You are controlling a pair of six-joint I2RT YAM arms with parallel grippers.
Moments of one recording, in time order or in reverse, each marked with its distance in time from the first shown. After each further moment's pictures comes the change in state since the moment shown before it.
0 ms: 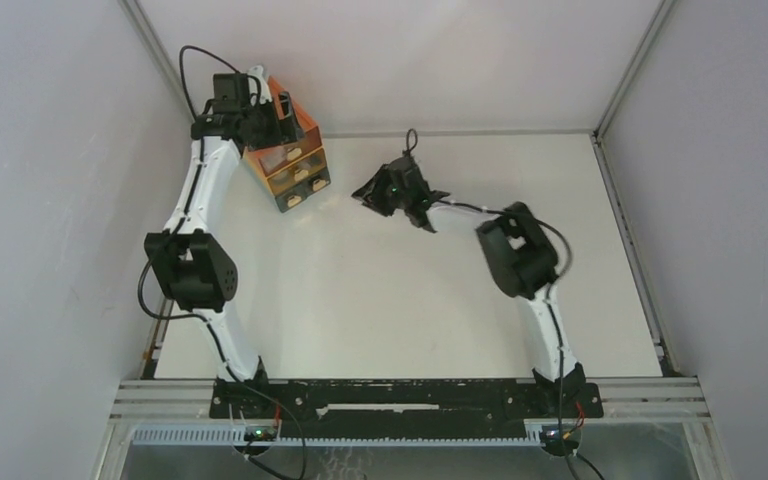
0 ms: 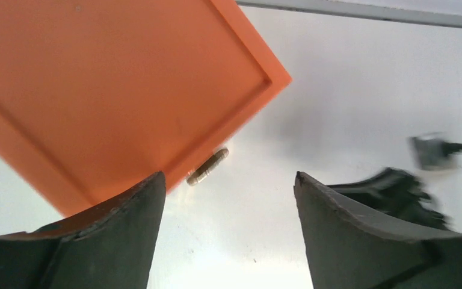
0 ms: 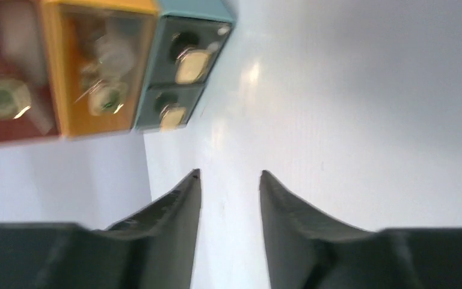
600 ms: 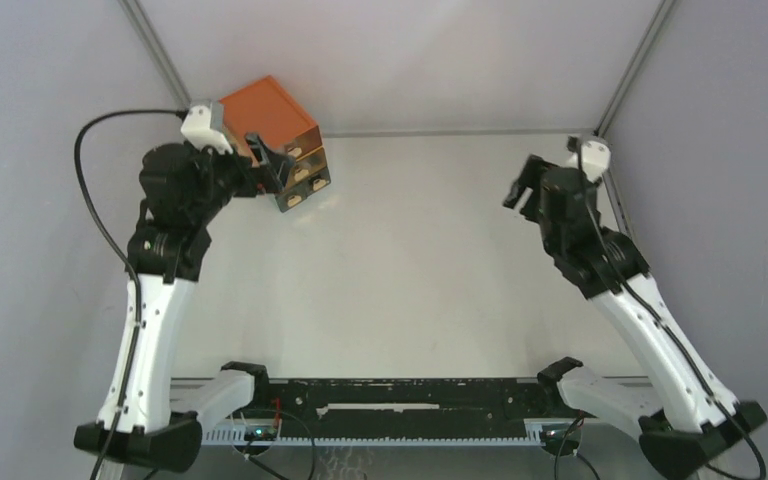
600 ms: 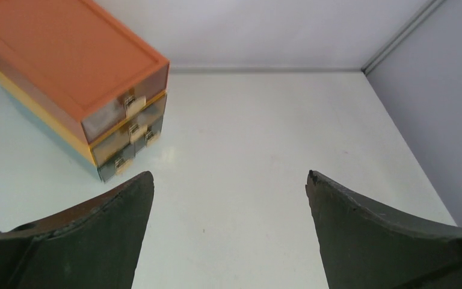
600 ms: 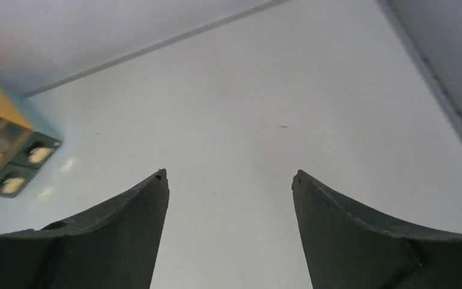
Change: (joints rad) left arm -0.088 -0.813 -0.490 0.145 0.002 -0.048; right arm -0.131 -1.261 -0.369 -0.840 0.660 -0.677
